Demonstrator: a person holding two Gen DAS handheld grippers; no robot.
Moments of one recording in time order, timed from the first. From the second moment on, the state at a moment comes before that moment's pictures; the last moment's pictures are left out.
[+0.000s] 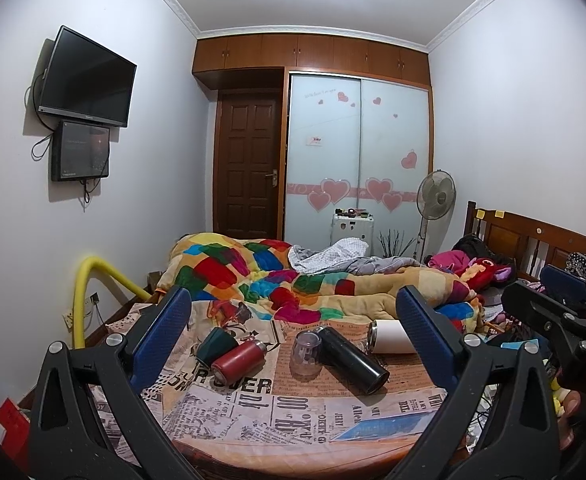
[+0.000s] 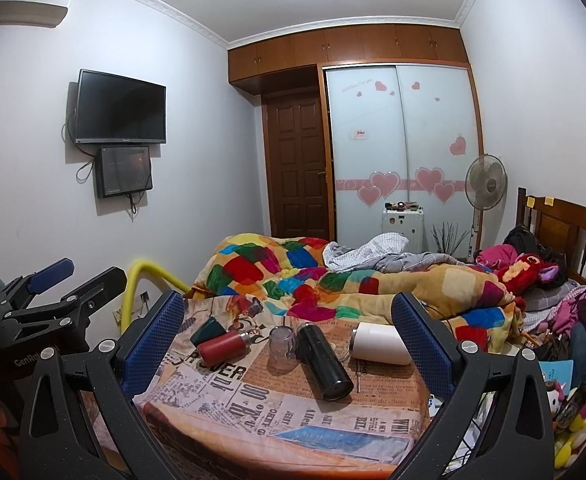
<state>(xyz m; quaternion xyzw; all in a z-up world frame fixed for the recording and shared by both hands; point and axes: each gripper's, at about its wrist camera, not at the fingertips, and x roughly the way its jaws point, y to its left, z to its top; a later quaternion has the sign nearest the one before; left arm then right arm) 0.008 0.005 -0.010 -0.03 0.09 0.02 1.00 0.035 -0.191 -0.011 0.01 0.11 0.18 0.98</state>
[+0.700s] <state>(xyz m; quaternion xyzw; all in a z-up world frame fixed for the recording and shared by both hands) 0.051 0.030 -0.042 -0.04 0.14 0.05 0.99 0.064 -0.195 -0.044 0.02 0.15 0.17 0.97</state>
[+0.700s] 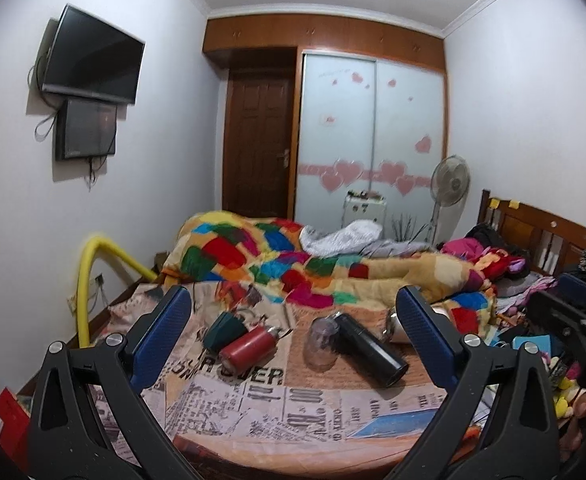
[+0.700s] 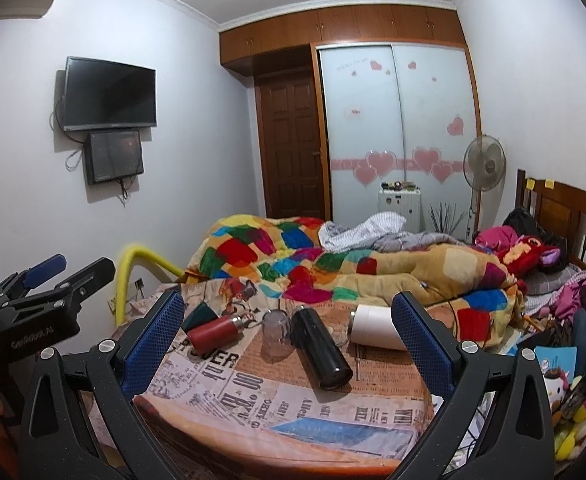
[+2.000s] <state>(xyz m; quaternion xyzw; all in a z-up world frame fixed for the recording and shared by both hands) 0.312 0.123 -0.245 -0.06 0.47 -0.13 0.87 0.184 -0.188 -0.135 0.02 0.34 0.11 0.93</state>
